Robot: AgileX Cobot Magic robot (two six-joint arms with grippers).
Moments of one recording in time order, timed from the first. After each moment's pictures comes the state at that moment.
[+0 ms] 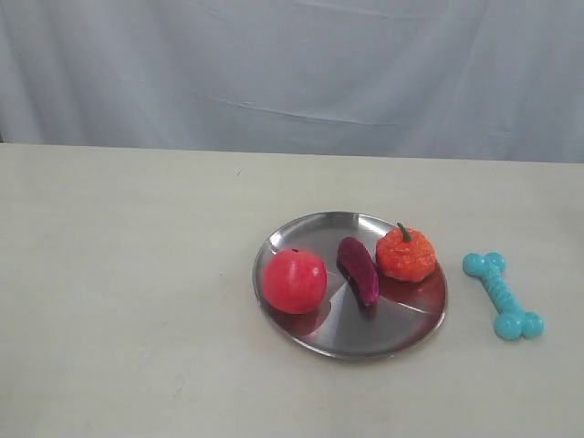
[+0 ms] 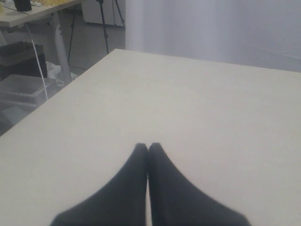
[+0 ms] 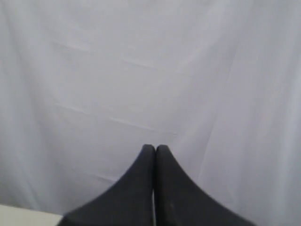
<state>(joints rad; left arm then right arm) 0.33 0.00 0.00 -0.02 0.35 0.02 -0.34 0.77 -1.01 0.00 0.26 -0.05</state>
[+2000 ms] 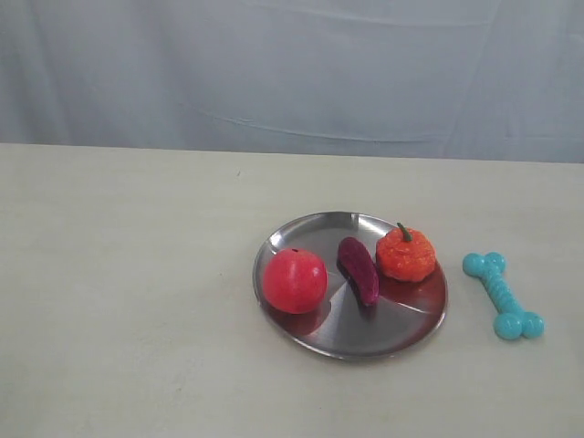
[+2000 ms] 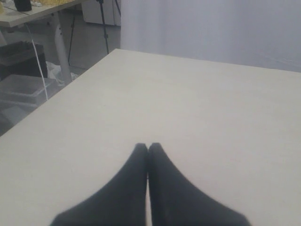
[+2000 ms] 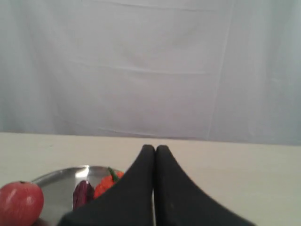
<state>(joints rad) 0.33 0.00 0.00 -0.02 0.35 0.02 -0.34 0.00 -0.11 0.02 0.17 0.03</state>
